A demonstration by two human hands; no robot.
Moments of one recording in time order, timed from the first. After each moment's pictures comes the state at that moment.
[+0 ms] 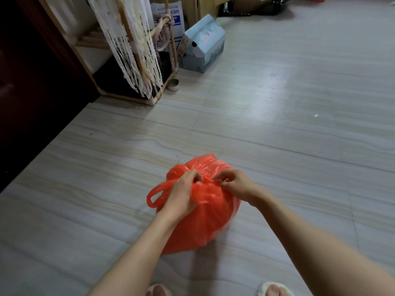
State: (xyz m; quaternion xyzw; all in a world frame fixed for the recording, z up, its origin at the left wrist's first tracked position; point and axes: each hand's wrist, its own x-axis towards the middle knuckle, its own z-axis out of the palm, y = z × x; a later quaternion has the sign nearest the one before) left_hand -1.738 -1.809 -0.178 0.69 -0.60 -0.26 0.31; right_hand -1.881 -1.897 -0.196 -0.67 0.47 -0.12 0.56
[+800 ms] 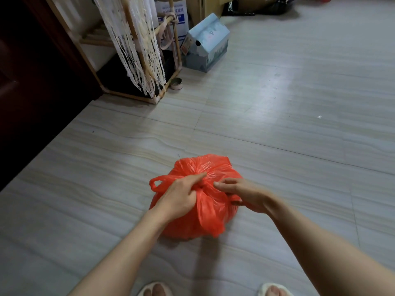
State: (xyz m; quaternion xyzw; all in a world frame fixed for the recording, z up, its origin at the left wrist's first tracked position) left_hand -1.720 -1.806 -0.189 0.66 -0.64 -0.28 0.26; right_hand -1.897 -1.893 -0.191 -0.53 0.44 0.01 0.73
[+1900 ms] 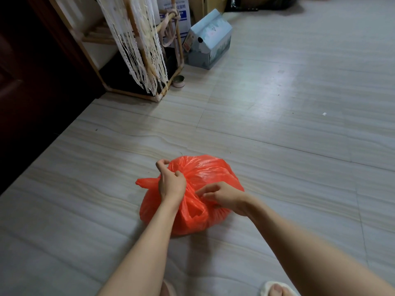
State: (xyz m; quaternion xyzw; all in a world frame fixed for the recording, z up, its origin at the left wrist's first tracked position) left_hand -1.721 -1.828 -0.208 0.85 -0.24 -0.24 0.40; right_hand -1.857 -1.868 -0.197 -0.62 0.42 0.01 0.66
